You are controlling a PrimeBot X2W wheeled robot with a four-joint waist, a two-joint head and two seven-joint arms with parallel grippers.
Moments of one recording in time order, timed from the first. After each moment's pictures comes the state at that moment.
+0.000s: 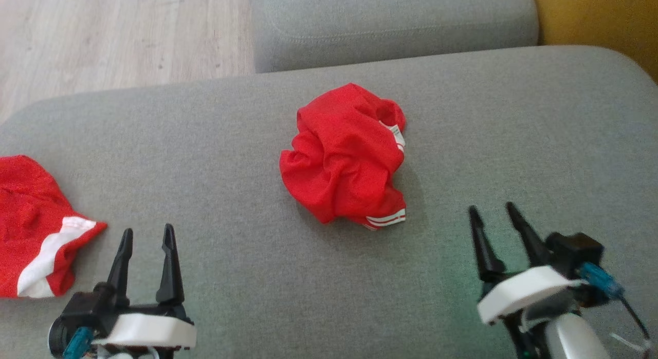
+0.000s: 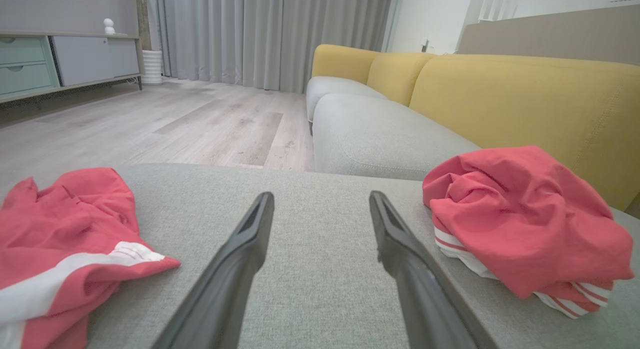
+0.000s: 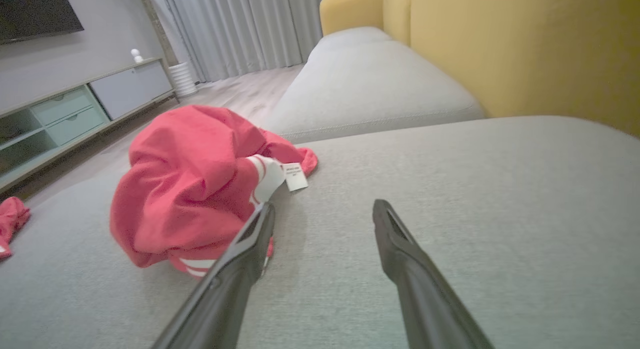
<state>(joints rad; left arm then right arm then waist) 0.00 0.27 -0.26 0.19 -0.48 0.08 -0.25 -0.01 -0.05 0.09 0.19 0.20 0.12 -0.04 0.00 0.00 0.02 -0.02</state>
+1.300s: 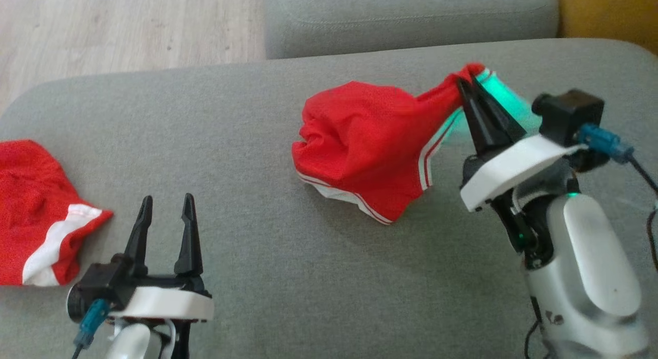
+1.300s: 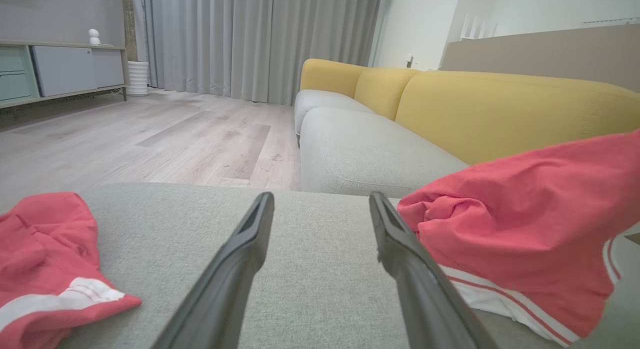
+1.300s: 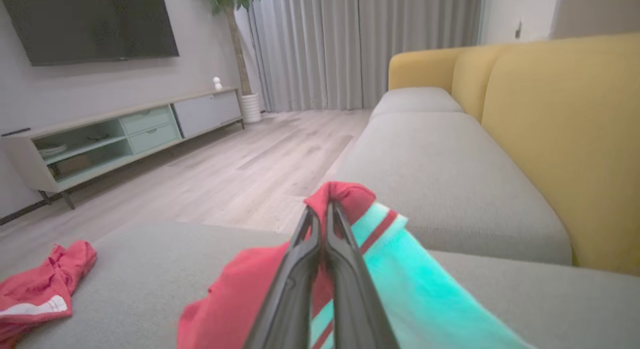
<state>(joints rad) -0.09 0.23 -0.29 0.19 -0.46 0.06 -0.25 -0.38 -0.07 0.20 0.08 0.25 0.12 0.23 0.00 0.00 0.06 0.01</state>
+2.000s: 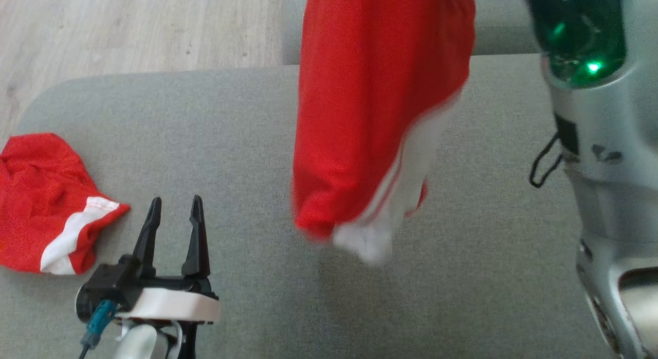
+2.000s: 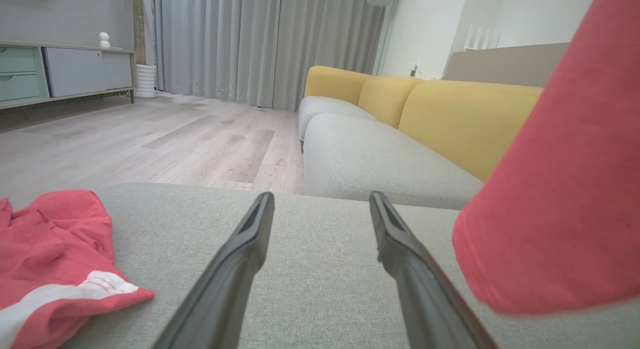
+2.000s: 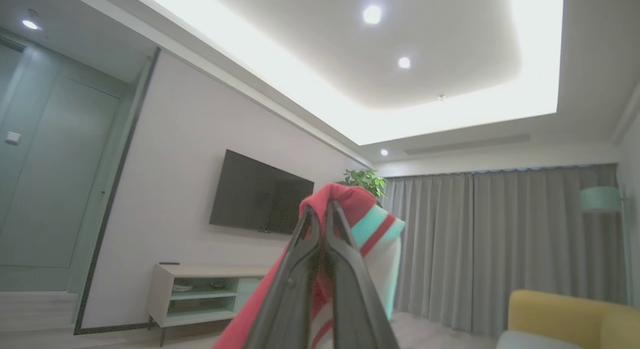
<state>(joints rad) -0.10 0.21 -0.30 0.20 -0.46 0.04 -0.25 -1.07 -0.09 0.36 0.04 0.52 0.12 0.18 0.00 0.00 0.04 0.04</state>
